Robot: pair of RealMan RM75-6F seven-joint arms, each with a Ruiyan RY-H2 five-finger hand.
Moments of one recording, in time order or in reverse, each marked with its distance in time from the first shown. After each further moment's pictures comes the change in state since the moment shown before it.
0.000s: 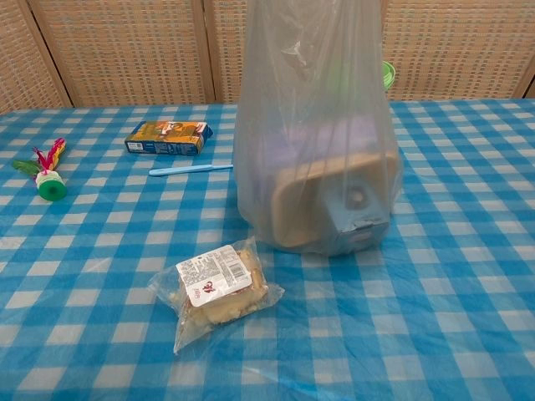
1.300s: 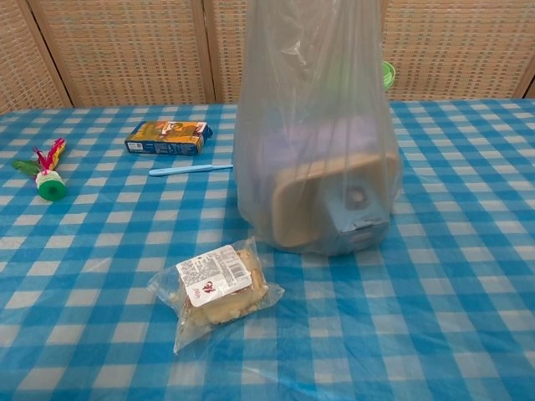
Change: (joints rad) left arm -0.071 -0.074 -0.062 0.064 -0.132 -0.125 0.056; right arm 0.634 0.299 0.244 -0.120 0.031 -0.716 1.411
